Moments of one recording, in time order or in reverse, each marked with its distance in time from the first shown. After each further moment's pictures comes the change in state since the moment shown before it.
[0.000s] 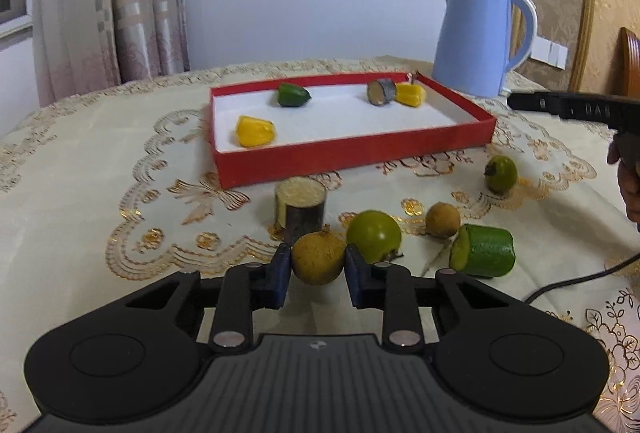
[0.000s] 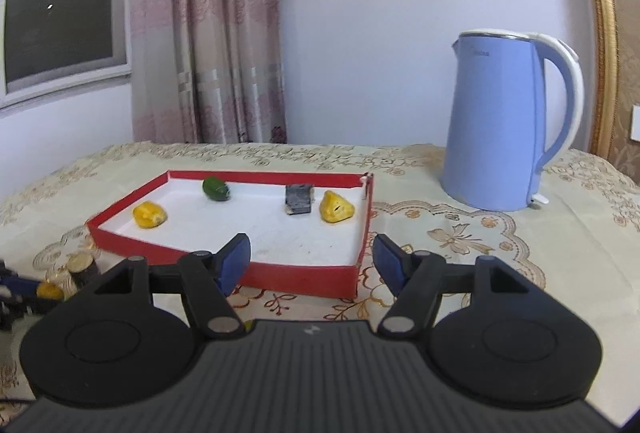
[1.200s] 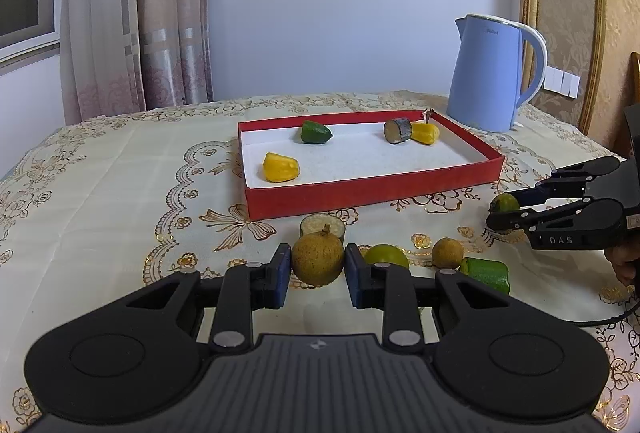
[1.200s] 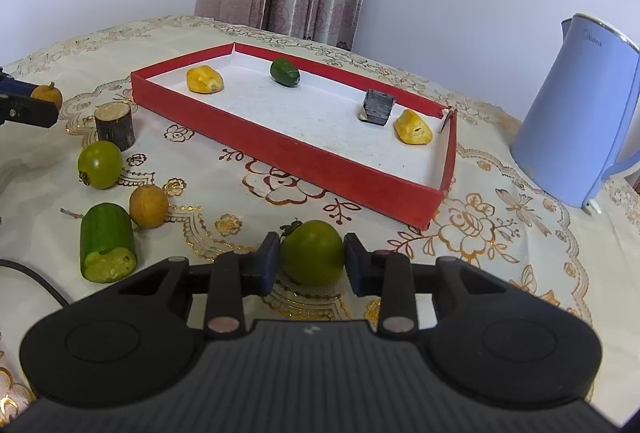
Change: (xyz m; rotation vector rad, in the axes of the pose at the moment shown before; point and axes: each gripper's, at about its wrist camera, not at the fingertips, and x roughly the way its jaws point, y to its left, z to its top) left arm -0.025 0.003 0.007 -0.025 -0.080 0.046; right arm 0.030 0.041 -0.027 -0.281 0.243 0.081
